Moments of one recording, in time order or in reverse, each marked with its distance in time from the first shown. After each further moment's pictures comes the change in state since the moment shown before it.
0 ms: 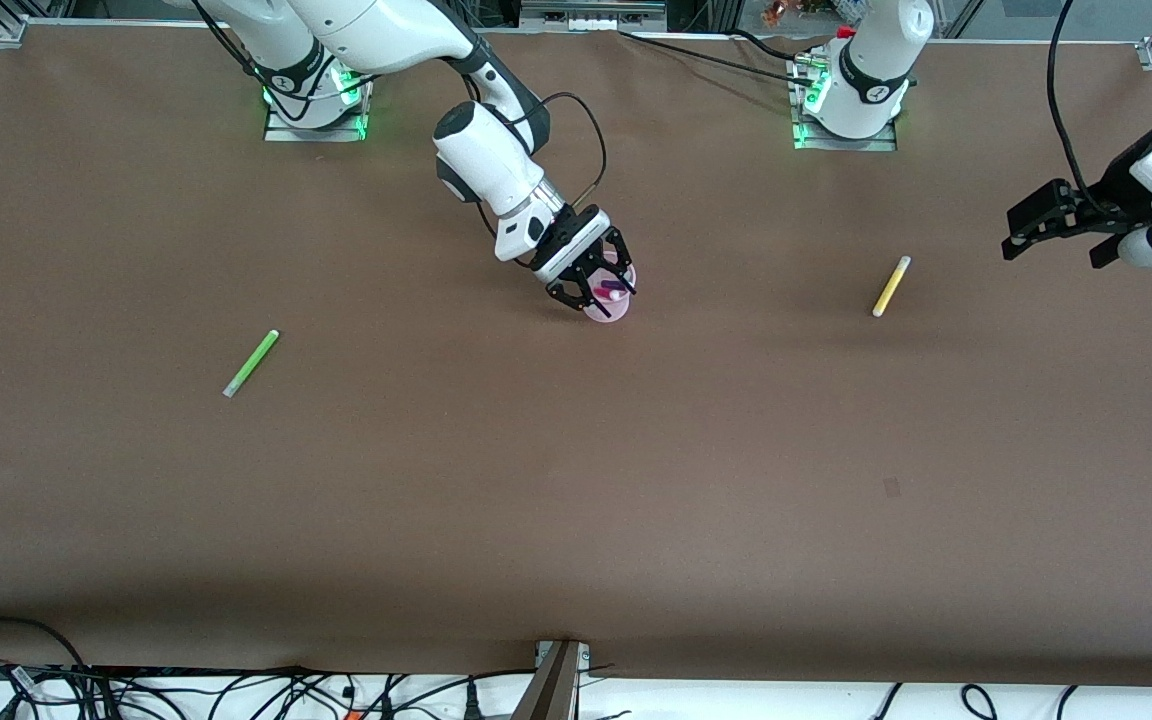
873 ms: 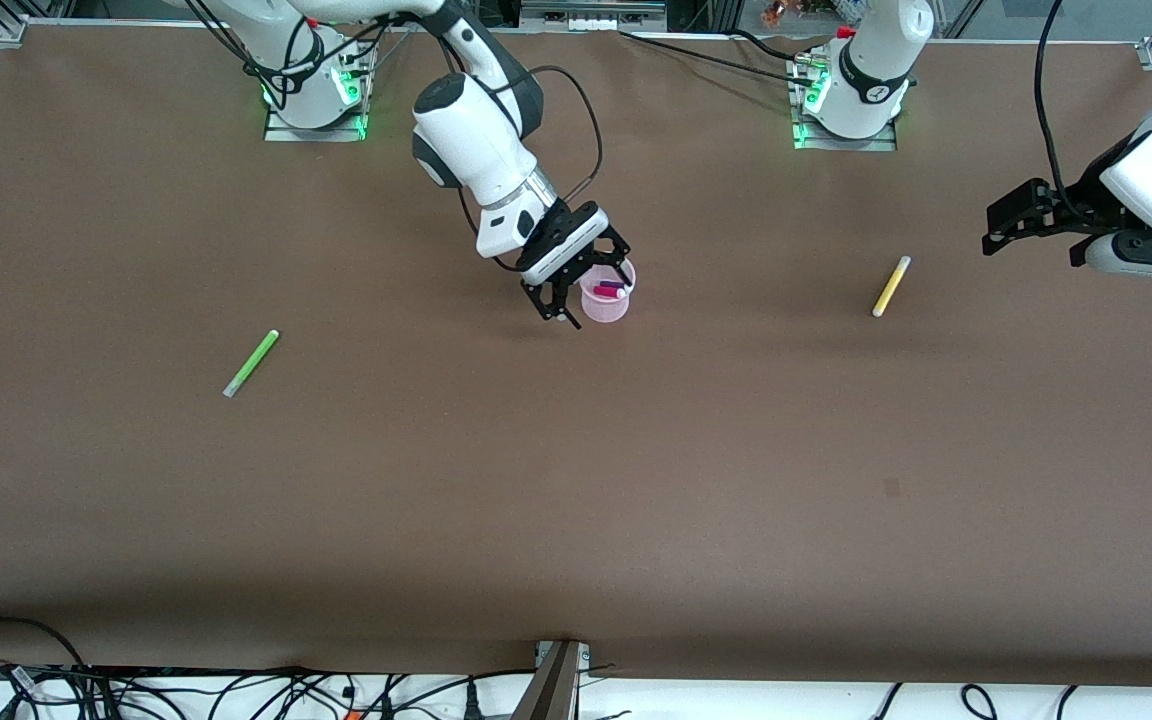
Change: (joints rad) left arm 0.008 0.054 -0.026 0.056 0.000 -0.050 -0.002; right arm -0.006 -0.215 -0.077 0.072 0.002 -0.419 -0.004
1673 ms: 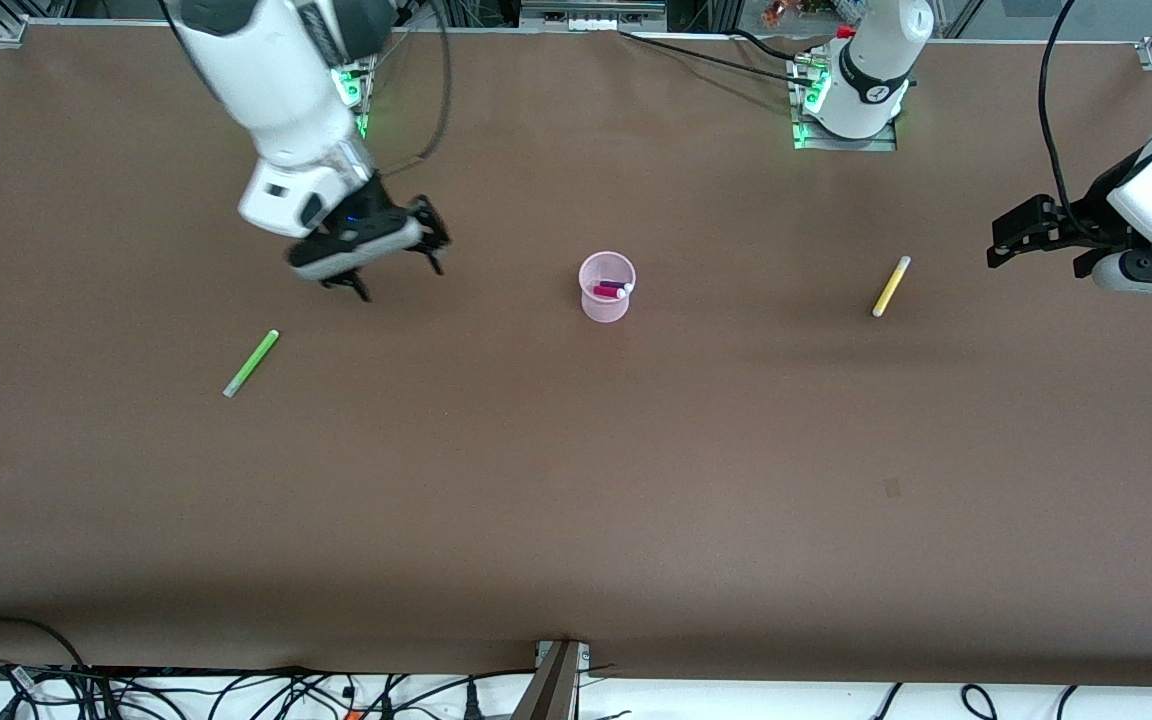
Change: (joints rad) left arm 0.013 0.029 0.001 0.015 0.000 0.000 0.001; right arm -0.006 -0.429 -0.325 0.047 0.000 -0.939 -0.002
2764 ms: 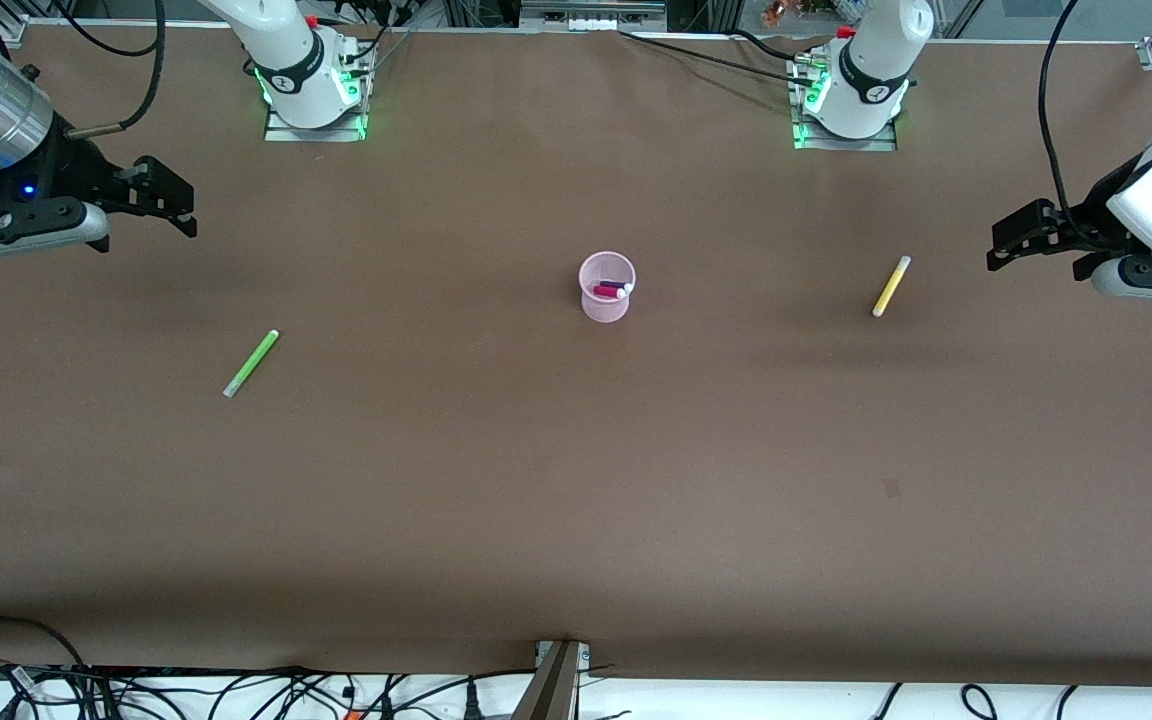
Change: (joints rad) left arm 0.001 0.007 0.000 0.003 0.000 0.000 0.000; right arm -0.502 0.023 0.156 0.329 0.000 -0.541 -0.210
